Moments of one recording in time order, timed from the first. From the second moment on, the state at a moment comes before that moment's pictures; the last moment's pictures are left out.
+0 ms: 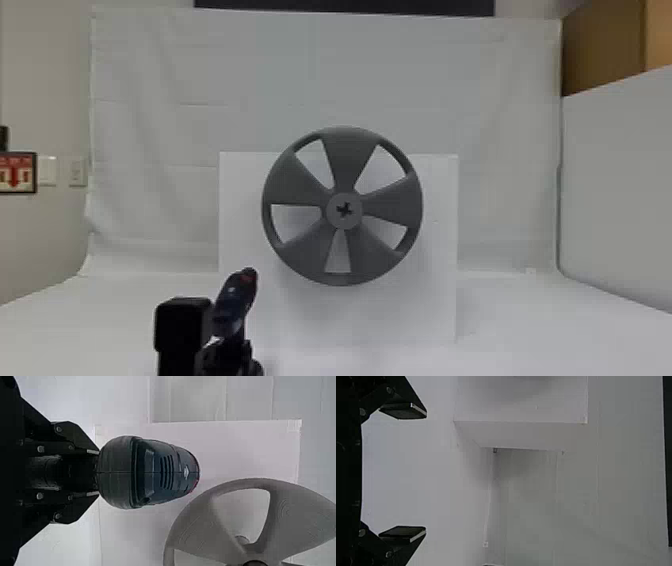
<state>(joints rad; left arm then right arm) -0.37 0.11 -0.21 -2.04 0.25 0.78 0.23 -0.41 -0.29 -0.68 -2.22 0.29 1.13 1.12</state>
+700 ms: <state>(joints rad) -0.34 0.11 -0.20 -1.98 0.28 0.69 0.25 -0.40 -0.29 -0.68 -2.22 0.29 1.13 1.12</state>
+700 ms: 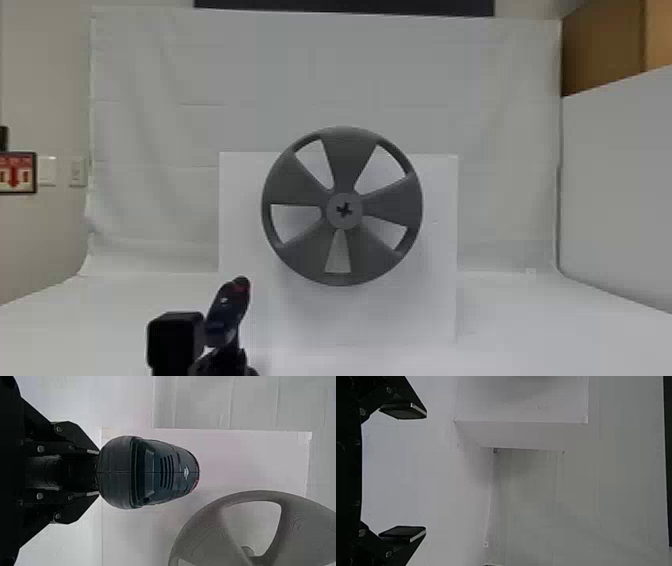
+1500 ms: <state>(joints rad) -0.34 0.11 -0.19 -1.96 0.32 0.67 0.29 -0.40 -0.29 -0.67 -2.22 0.29 1.13 1.12</state>
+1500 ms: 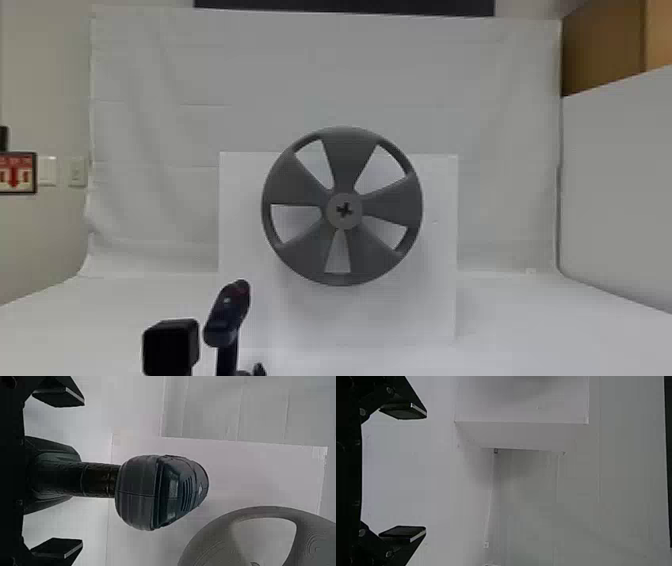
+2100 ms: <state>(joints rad) -0.35 0.11 -0.04 -1.94 0.20 0.65 -0.17 -0.40 -0.29 -0.68 -2.22 0.29 1.13 1.12</state>
